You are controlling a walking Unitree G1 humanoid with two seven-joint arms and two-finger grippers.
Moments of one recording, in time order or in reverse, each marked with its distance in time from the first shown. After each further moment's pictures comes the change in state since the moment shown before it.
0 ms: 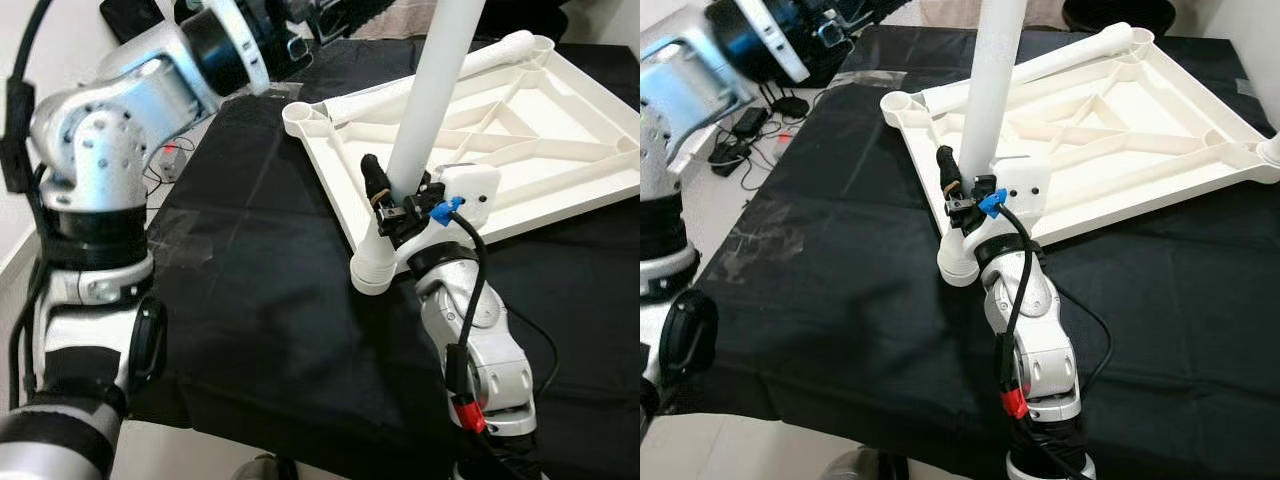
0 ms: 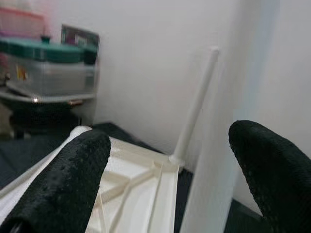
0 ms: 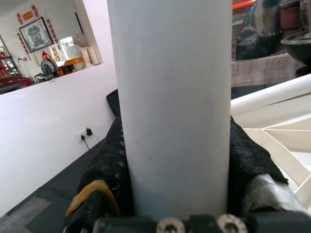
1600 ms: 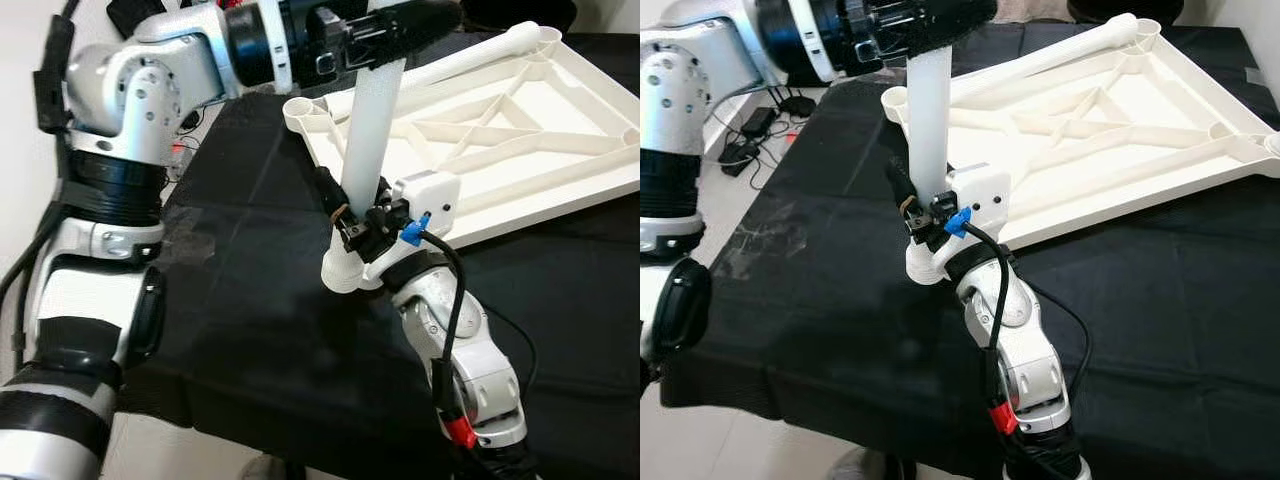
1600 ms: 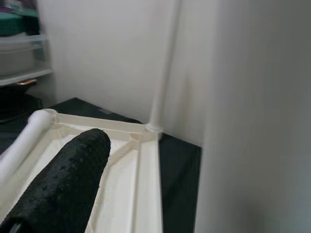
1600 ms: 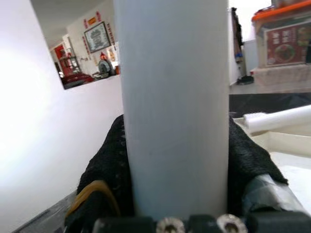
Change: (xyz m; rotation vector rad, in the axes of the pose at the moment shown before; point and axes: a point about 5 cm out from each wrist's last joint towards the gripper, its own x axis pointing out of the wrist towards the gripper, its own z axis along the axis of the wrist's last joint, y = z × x) left arm 0.043 0.012 -0.020 0.105 0.157 -0.123; right arm -0.006 0.028 -0.002 0.004 -0.021 0.204
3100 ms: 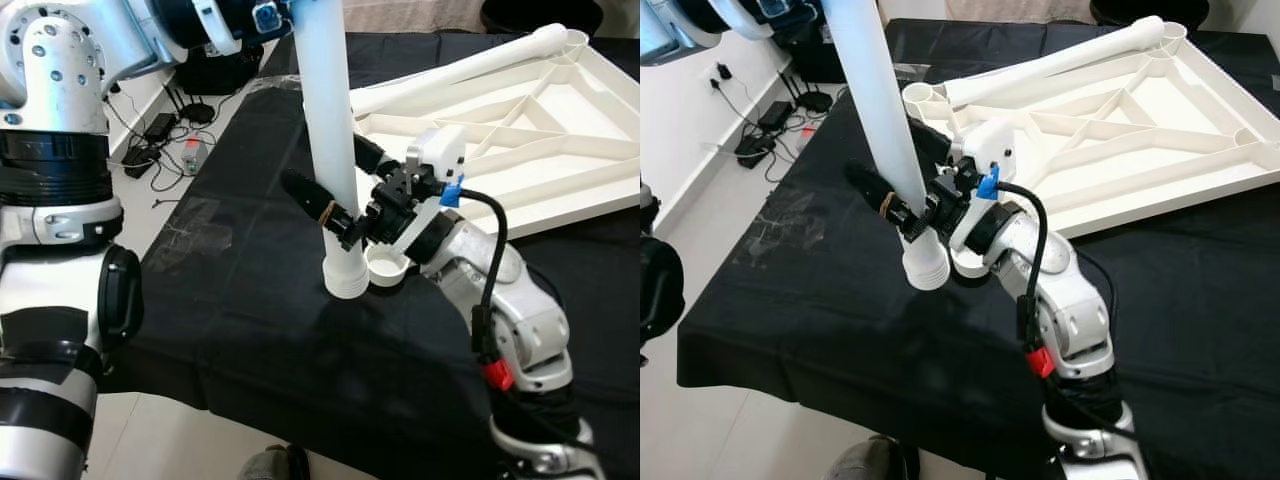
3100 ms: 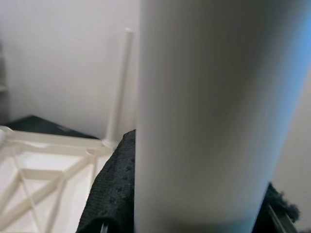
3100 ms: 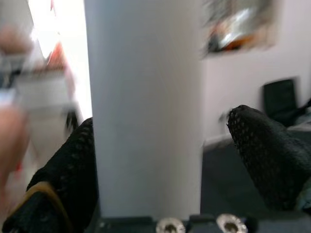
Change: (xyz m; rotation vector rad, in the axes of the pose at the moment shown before) left arm -0.044 -0.026 0.041 -0.097 -0.055 -0.324; right arm 0.018 -0.019 0.028 -0.053 0.133 0.556
